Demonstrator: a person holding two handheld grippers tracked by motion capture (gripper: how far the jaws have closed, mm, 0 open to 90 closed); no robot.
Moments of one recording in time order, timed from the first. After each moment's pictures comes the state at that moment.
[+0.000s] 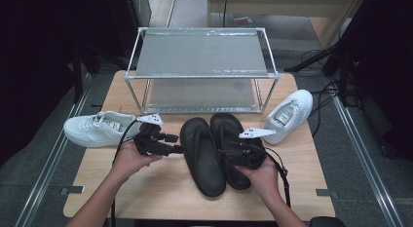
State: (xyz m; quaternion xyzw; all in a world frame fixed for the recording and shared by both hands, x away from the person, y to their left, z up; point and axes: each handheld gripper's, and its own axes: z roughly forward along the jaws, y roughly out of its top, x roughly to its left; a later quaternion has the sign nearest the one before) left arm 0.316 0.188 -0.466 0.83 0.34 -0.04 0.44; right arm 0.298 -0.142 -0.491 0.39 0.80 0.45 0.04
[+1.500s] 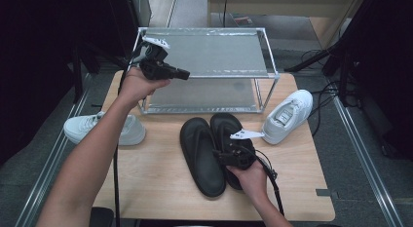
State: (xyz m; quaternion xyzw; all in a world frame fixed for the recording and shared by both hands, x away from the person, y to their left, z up) left arm 0.461 0.179 -0.336 0.84 0.29 0.03 0.46; right arm 0.302 -0.119 -0.514 0.43 0.80 0.42 0.06
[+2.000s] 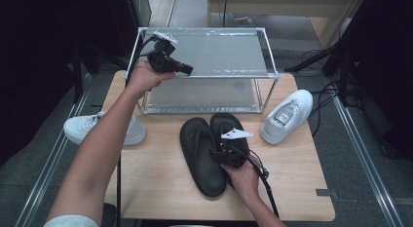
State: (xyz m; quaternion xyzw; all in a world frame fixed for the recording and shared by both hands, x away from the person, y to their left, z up) left arm 0.500 0.168 -0.352 0.85 0.30 0.04 0.43; right arm 0.306 -0.096 -0.521 0.43 0.80 0.40 0.11
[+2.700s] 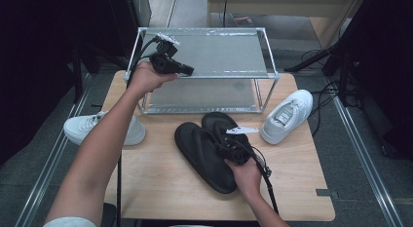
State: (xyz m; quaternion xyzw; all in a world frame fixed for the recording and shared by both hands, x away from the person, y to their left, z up) left arm 0.500 0.164 -0.355 0.85 0.31 0.05 0.41; right arm 0.314 -0.106 -0.515 0.47 0.78 0.39 0.08
